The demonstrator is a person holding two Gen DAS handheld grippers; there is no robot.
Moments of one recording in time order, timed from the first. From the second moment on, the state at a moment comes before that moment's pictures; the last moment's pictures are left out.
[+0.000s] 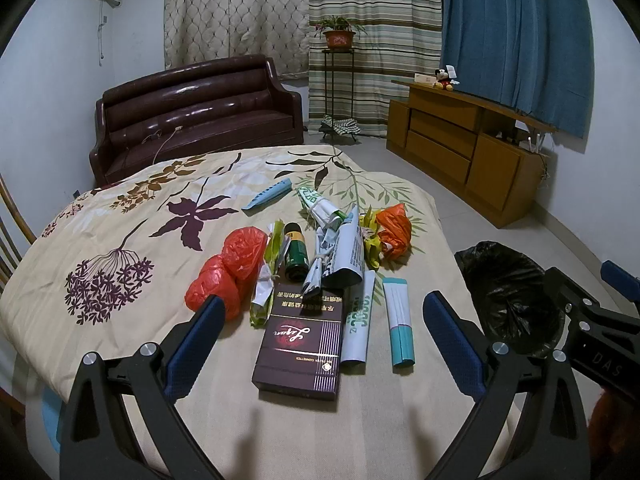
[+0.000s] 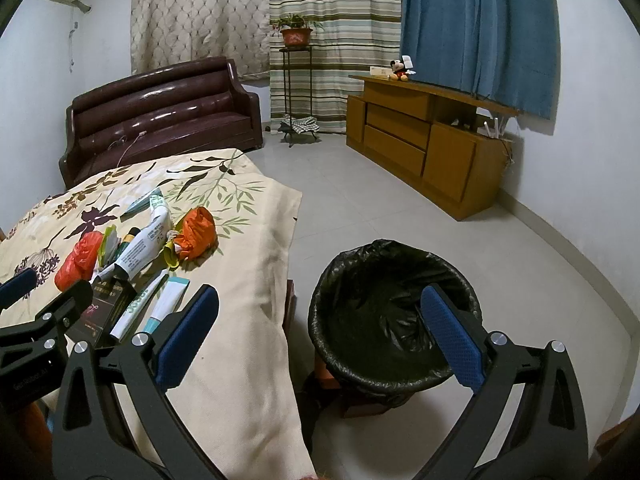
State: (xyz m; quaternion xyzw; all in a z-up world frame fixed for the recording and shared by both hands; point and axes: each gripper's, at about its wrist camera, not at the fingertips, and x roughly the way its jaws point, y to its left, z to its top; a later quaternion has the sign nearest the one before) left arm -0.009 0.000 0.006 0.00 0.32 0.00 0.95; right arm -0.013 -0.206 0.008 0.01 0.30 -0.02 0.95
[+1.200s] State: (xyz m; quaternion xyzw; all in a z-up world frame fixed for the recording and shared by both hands) left arm 0.006 0.063 -0.023 -0.01 0.37 0.05 0.93; right arm 0.000 -0.173 -0.019 -0.02 0.34 -0.01 0.94
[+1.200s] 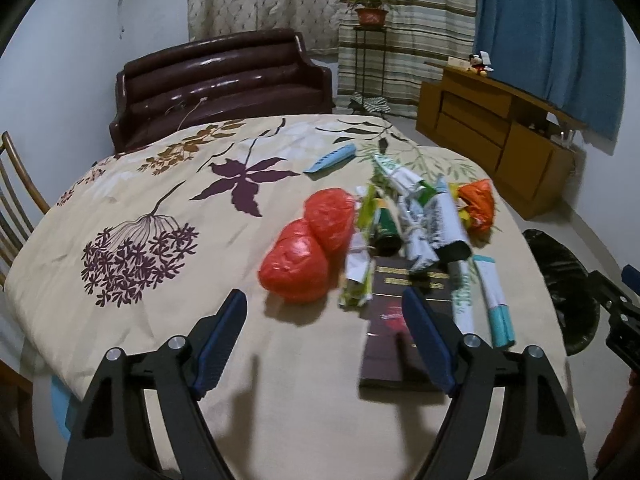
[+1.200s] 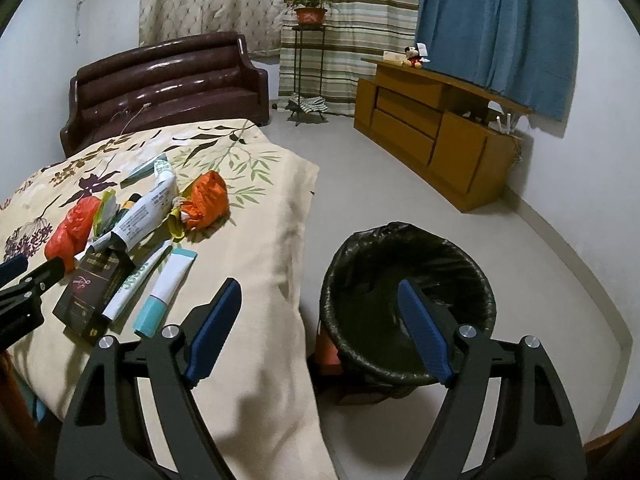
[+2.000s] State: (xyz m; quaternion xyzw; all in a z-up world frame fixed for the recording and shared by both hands) left arm 0.066 0.108 -0.037 -0.04 0.41 0.03 0.91; right arm 0.036 -0.139 -0.025 -0.02 0.35 0.01 0.94
